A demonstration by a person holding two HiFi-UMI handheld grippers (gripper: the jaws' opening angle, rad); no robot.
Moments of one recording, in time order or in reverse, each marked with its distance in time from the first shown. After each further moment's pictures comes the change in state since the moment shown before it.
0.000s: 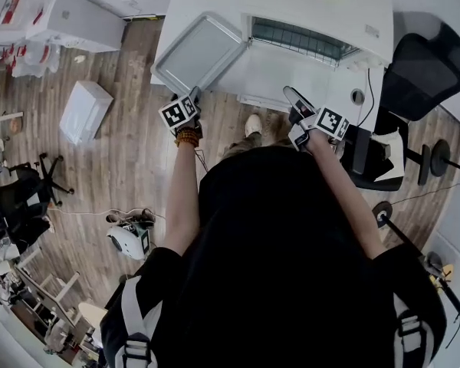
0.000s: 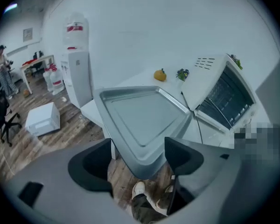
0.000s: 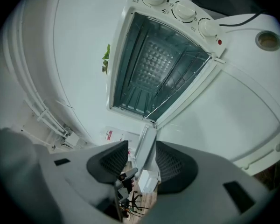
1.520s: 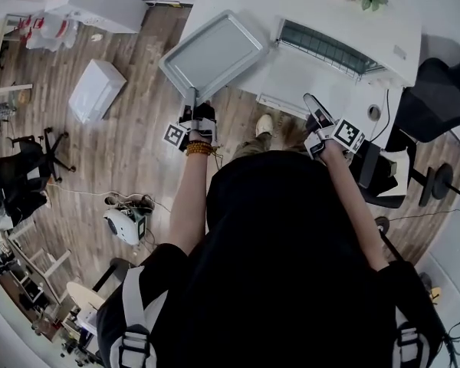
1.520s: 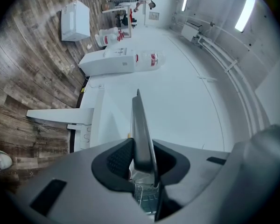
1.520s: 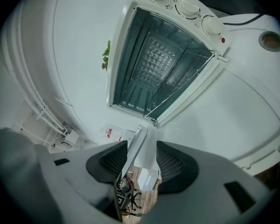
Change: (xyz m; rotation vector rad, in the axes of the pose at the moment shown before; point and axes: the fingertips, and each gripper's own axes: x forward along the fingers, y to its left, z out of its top) left arm -0.057 0.030 0.014 -1.124 -0.671 -0.739; right arm 0.005 -0.002 -0.002 -0.006 0.026 -0.001
